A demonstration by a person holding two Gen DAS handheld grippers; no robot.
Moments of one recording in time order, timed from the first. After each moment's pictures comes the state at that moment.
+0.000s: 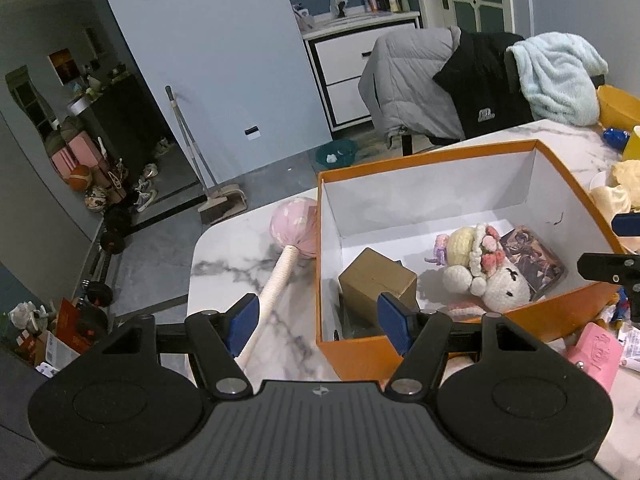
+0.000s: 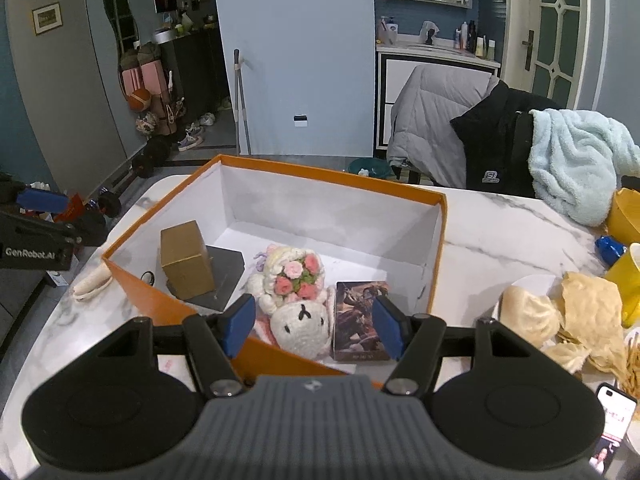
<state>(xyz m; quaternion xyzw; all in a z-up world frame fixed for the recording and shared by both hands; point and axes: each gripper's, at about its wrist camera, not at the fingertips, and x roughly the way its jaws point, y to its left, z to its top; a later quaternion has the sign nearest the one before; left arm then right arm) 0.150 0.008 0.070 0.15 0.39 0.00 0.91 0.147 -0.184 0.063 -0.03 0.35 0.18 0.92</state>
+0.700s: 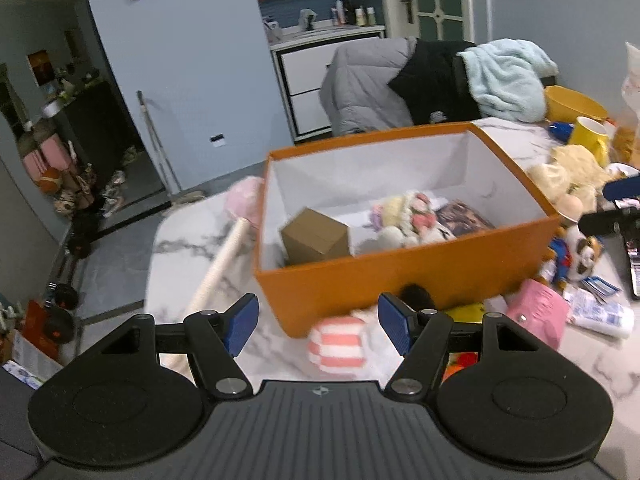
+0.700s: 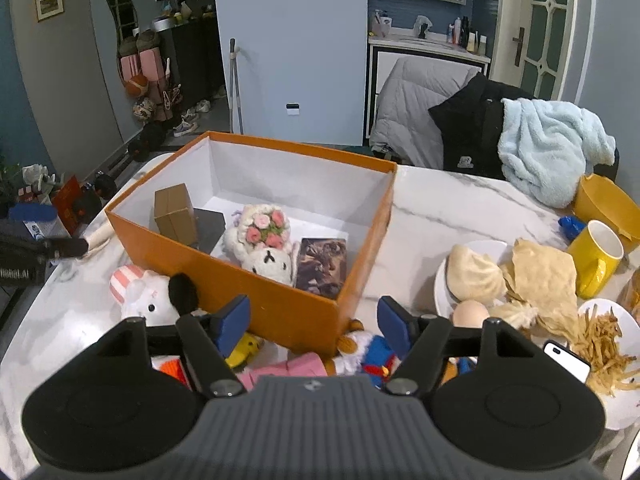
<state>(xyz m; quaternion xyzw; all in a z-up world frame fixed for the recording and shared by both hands) 0.089 -0.003 0.046 0.12 0.37 -0.07 0.92 0.102 -0.238 0.070 -0.05 0.36 0.17 0.91</state>
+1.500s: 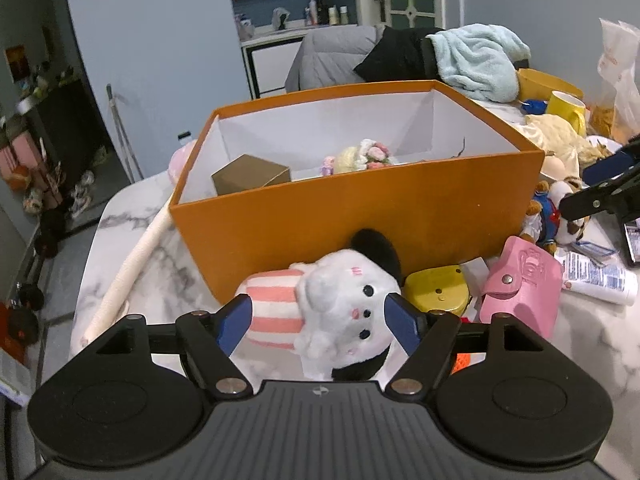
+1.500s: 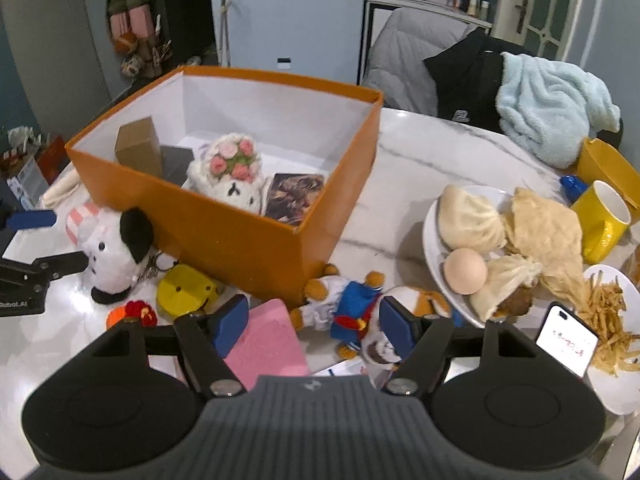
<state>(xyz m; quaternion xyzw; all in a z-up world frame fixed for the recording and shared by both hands) 0.079 -0.020 -0.023 0.11 0.36 -0.10 0.92 0.118 -0.245 0.018 -0.08 0.42 0.16 0.89</state>
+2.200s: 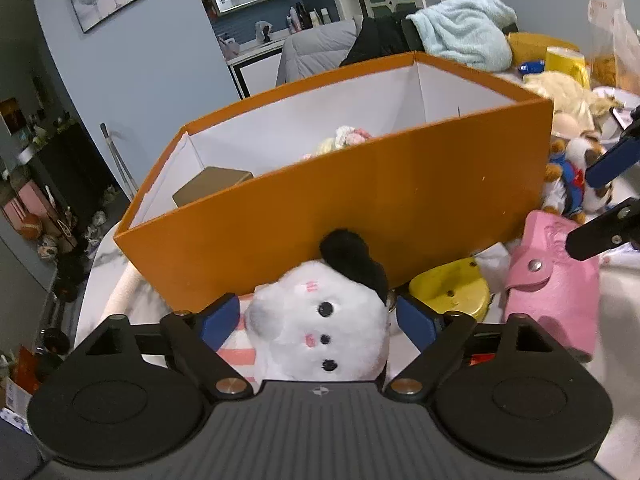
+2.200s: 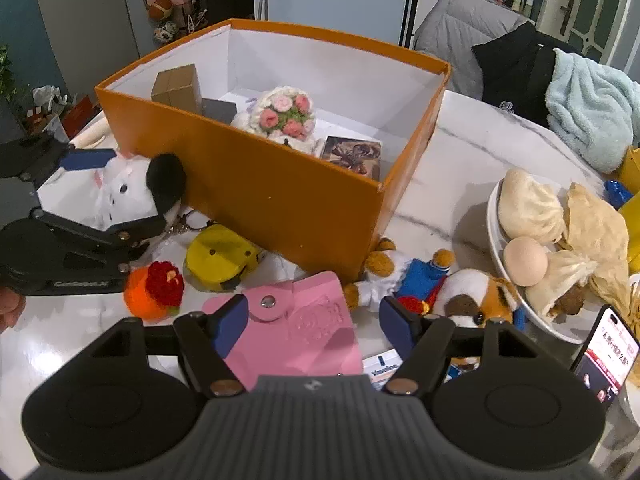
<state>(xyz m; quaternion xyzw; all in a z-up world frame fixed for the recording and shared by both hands) 0.100 -0.054 -0.057 0.19 0.34 -0.09 0.92 0.115 -0.216 -0.012 -0.11 0.44 0.20 0.87</state>
